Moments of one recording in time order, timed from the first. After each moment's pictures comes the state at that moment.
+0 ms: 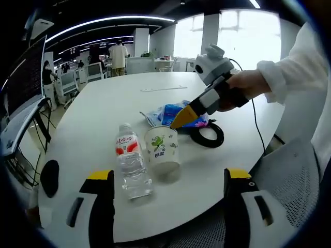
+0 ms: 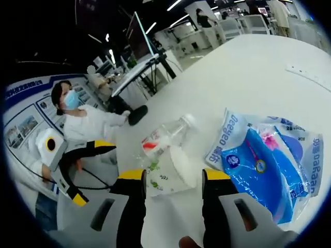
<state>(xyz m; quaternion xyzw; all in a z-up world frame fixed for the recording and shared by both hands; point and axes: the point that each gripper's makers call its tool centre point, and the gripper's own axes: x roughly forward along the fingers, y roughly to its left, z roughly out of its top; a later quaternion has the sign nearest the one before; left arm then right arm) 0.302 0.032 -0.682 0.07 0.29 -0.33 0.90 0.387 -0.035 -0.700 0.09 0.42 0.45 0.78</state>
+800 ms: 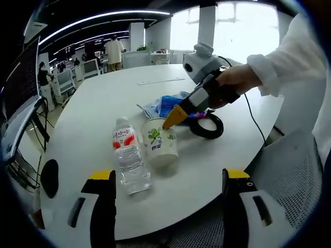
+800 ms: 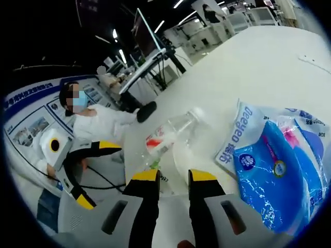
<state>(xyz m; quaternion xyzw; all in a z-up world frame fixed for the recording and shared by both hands) 0.298 0.033 -0.696 0.09 0.31 -0.33 0.88 0.383 -0.024 -0.716 0.12 0.42 0.49 0.75</state>
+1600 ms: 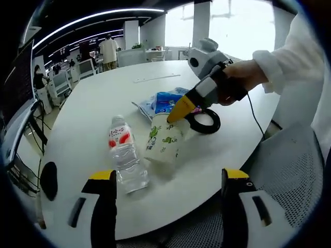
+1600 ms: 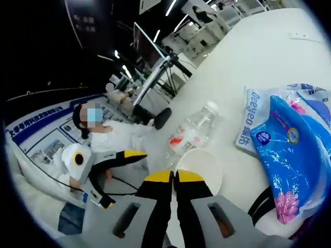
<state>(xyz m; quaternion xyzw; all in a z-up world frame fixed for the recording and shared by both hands) 0.293 0.030 -0.699 0.10 0.32 -0.35 0.88 0.354 -0.022 -0.683 0.24 0.41 0.49 0.73</state>
